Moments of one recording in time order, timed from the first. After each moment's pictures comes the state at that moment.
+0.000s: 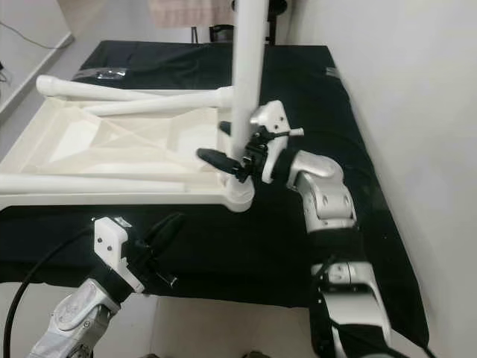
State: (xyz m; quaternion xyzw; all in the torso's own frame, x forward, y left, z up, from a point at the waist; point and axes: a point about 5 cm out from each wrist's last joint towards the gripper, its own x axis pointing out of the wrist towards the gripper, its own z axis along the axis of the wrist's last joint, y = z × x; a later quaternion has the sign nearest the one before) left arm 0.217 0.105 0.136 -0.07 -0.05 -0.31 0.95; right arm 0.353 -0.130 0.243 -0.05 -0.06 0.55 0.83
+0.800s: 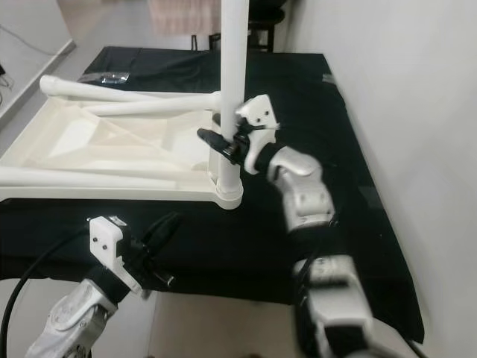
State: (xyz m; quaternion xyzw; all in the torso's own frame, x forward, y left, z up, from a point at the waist) left arm 0.217 0.109 0.139 -0.08 -0.05 -0.31 0.95; right arm 0.342 -0.108 0.205 -0.04 -0.06 0.23 0.97
